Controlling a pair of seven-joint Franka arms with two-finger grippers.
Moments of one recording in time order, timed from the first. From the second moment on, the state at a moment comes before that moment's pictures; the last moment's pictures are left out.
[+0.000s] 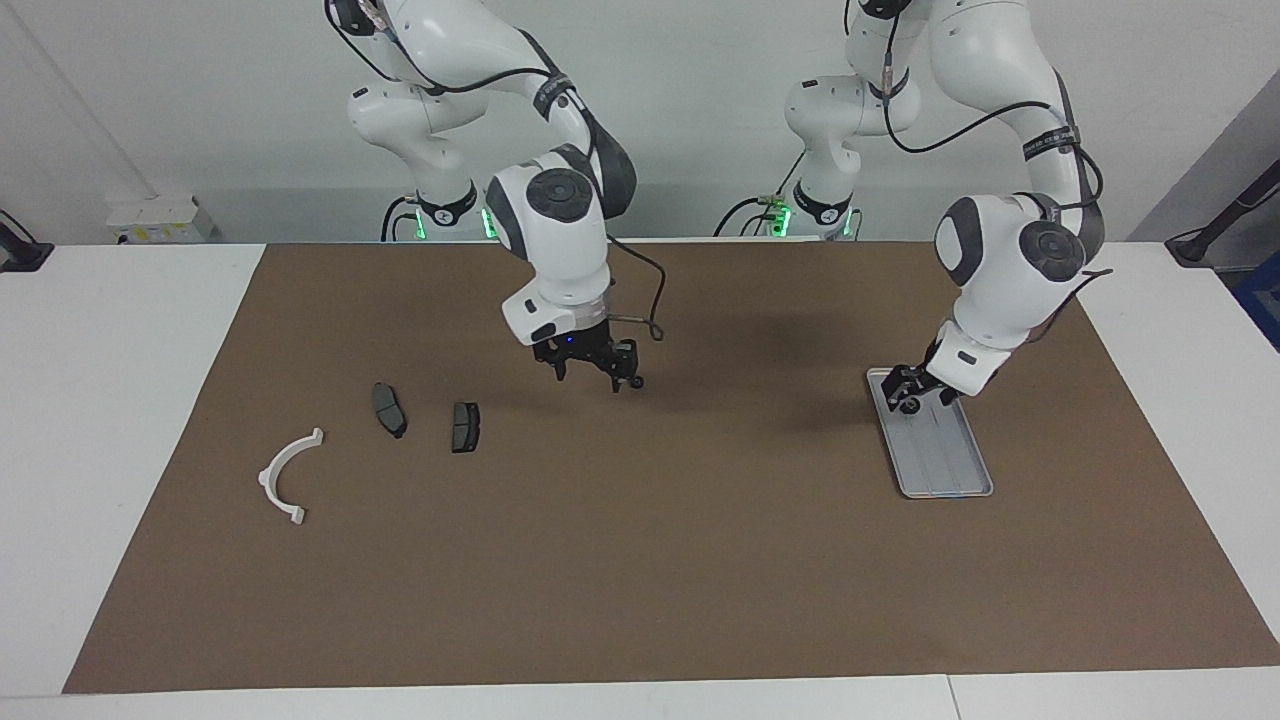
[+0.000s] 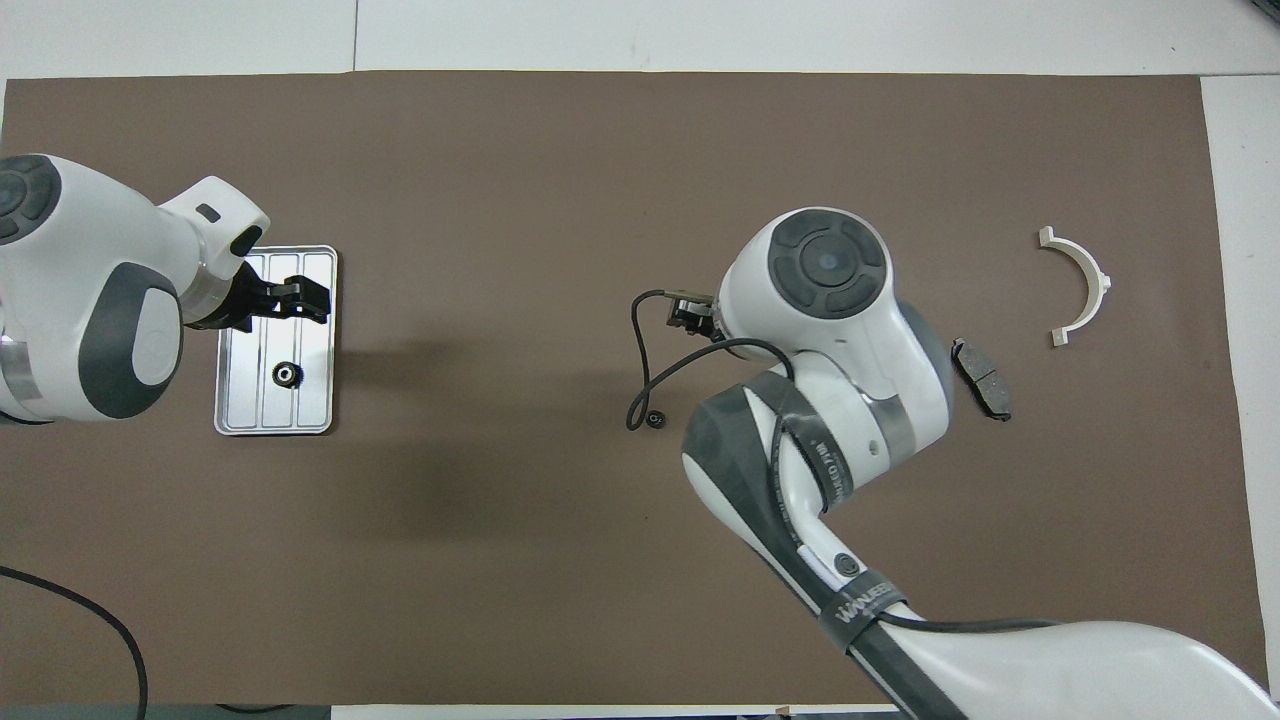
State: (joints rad) left arm -0.07 0.20 -0.05 -1.92 -0.02 2.09 -0.17; right arm 0.39 0.25 0.06 -1.77 0.00 2.07 0.69
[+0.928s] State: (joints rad) left arm -0.66 0.34 -0.06 -1.80 -0.06 2.17 -1.11; right arm 0.00 -0.05 0.05 -1.72 0.00 1.71 -0.07
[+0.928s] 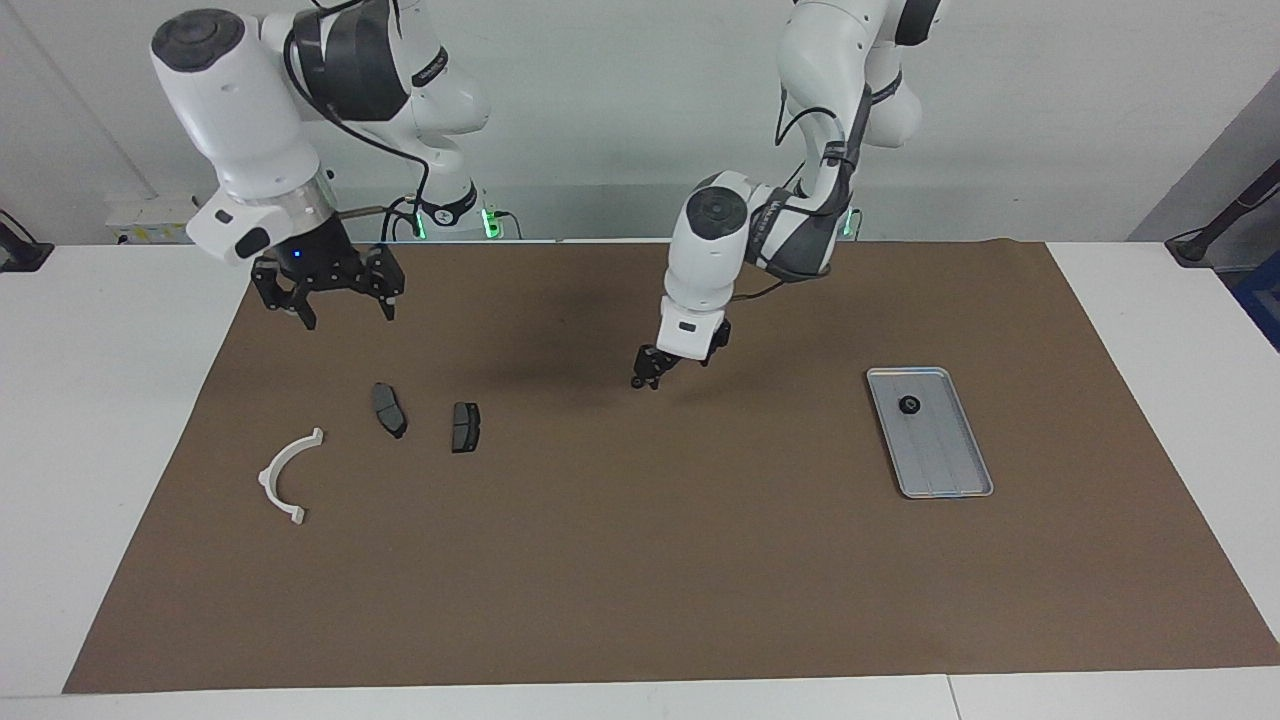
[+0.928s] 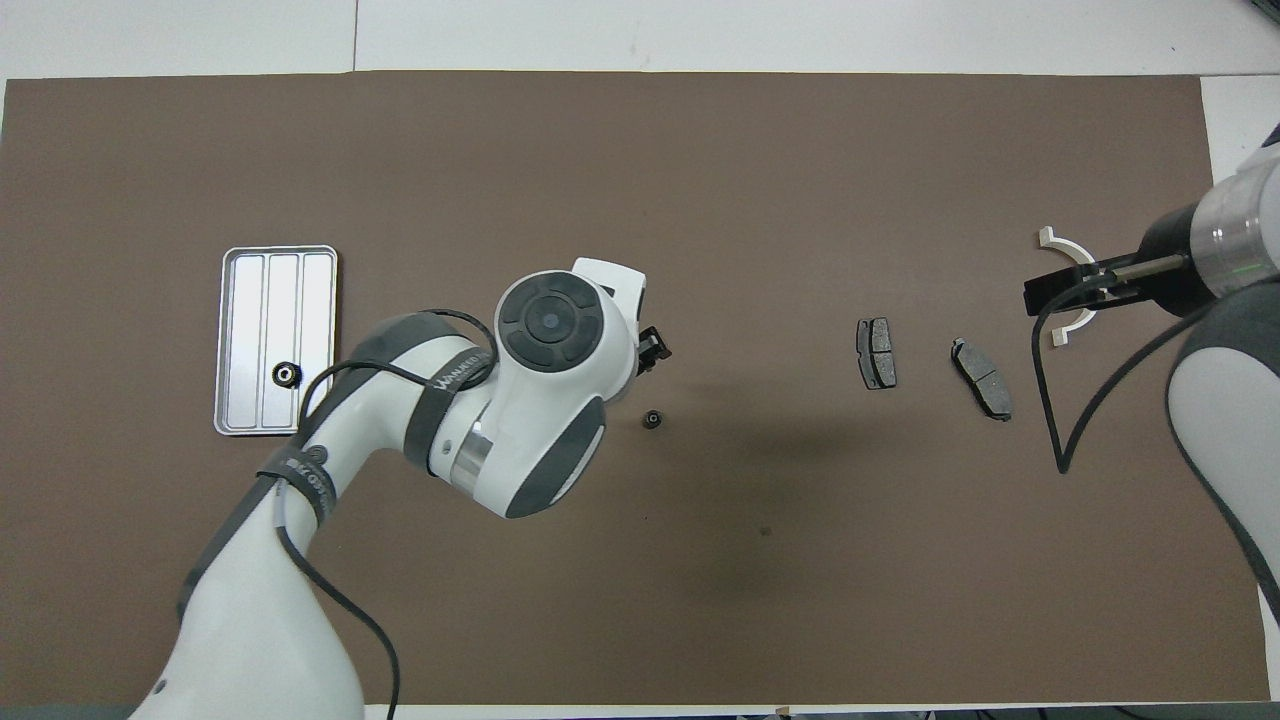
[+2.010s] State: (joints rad) left arm -0.74 0.42 -0.05 -1.85 -0.06 2.29 -1.16; right arm -0.01 -0.11 0.03 -1.73 0.00 1.53 -0.07
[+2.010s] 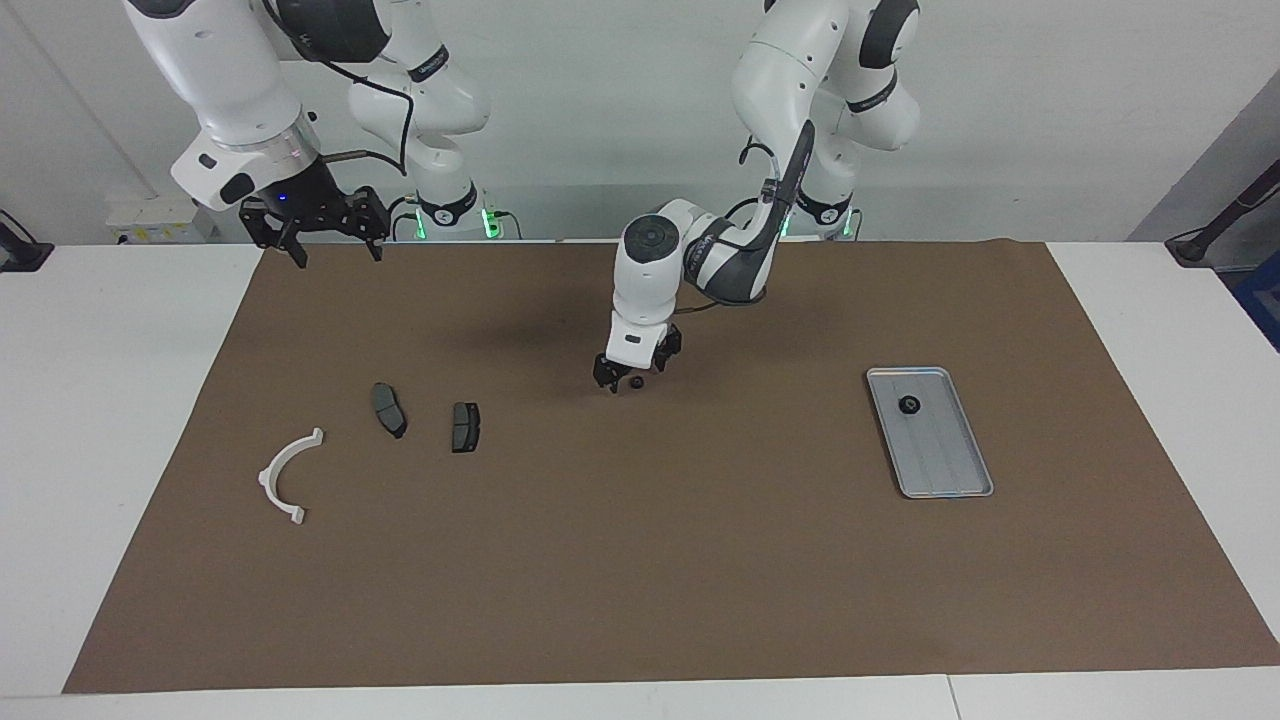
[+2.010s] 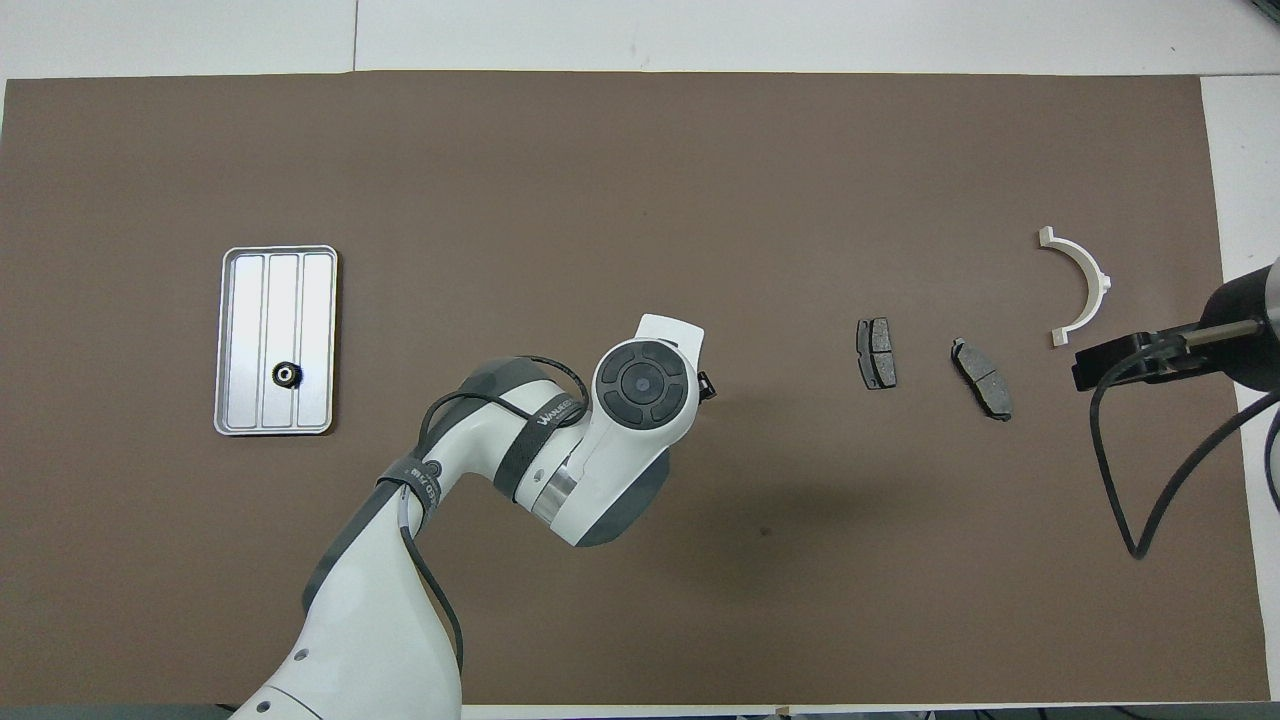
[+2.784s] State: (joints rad) left arm -0.74 0.43 -0.05 -1.85 -0.06 2.30 -1.16; right arm -0.01 -0.11 0.03 -1.73 0.00 1.53 -0.07
